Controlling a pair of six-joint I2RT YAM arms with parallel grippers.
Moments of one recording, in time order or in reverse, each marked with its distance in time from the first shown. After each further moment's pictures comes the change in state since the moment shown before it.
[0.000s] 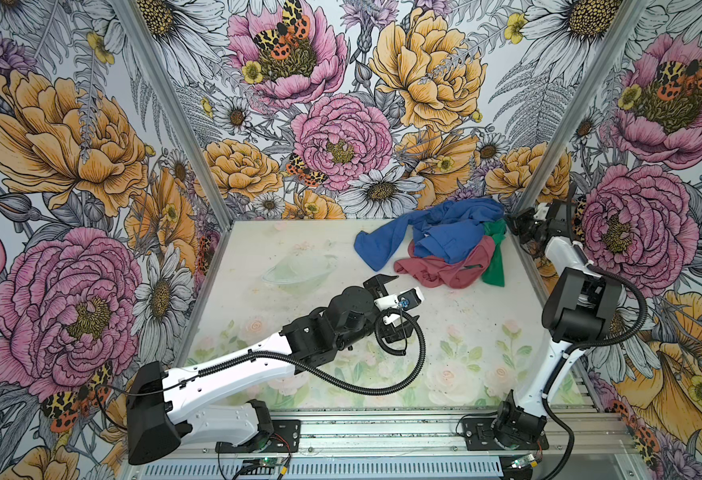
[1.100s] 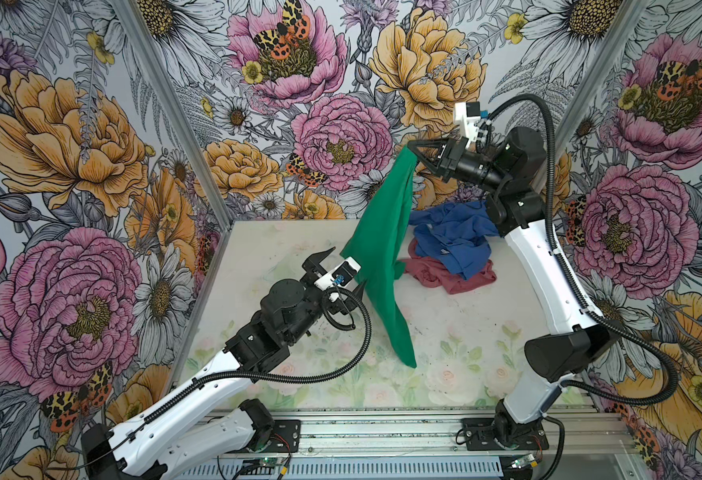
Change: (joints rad) left arm 0.304 -0.298 -0.155 0.055 -0.018 0.053; right arm 0.644 -0.355 0.149 0.169 -0.251 0.122
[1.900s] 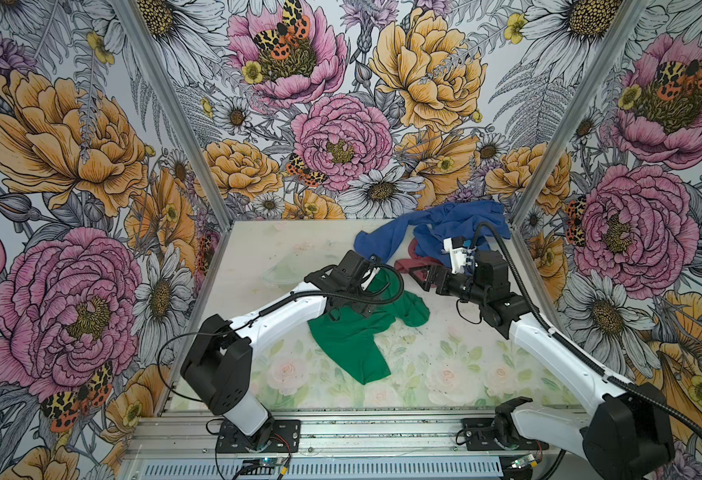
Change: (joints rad) left arm 0.123 0.761 0.380 -0.563 0.150 -0.458; right arm 0.042 -0.534 -1.077 -0.082 0.449 -0.539
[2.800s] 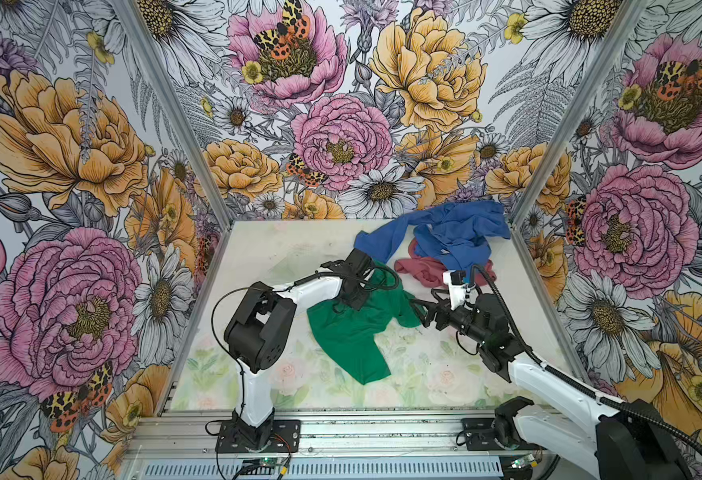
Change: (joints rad) left arm 0.063 0.195 0.116 -0.022 -0.026 -0.005; right arm 0.081 -0.113 -0.451 0.496 0.044 -0.182
